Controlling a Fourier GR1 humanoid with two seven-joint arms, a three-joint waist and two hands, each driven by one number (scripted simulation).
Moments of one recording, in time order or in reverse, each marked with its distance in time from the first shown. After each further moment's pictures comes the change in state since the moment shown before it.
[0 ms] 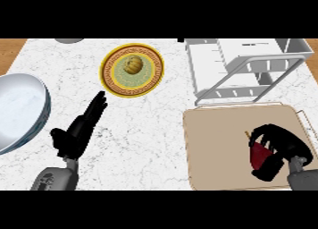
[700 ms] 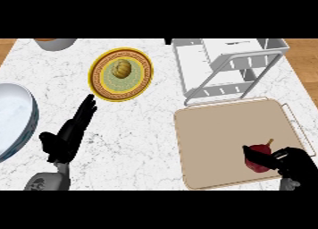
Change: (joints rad) left arm 0.039 0.021 0.045 -0.002 0.005 0.014 -0.009; right arm 0.183 0.274 -0.158 -0.156 0.343 -0.458 0.653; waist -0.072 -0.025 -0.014
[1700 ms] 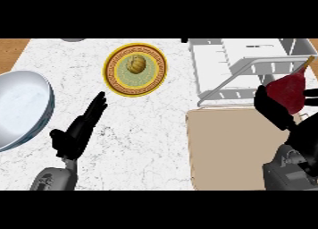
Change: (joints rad) left arm -0.036 -0.015 -0.043 0.005 -0.011 -0.034 0.002; right arm -0.377 0.145 0.078 -0.394 0.695 -0.048 0.152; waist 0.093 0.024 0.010
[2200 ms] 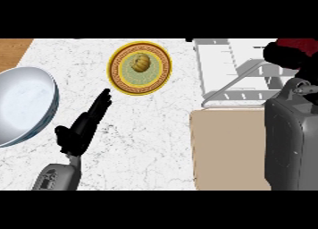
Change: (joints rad) left arm -0.031 -0.012 -0.012 0.003 -0.005 -0.004 0.009; right arm -0.437 0.001 -0.249 0.255 0.018 0.098 -0.008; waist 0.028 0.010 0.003
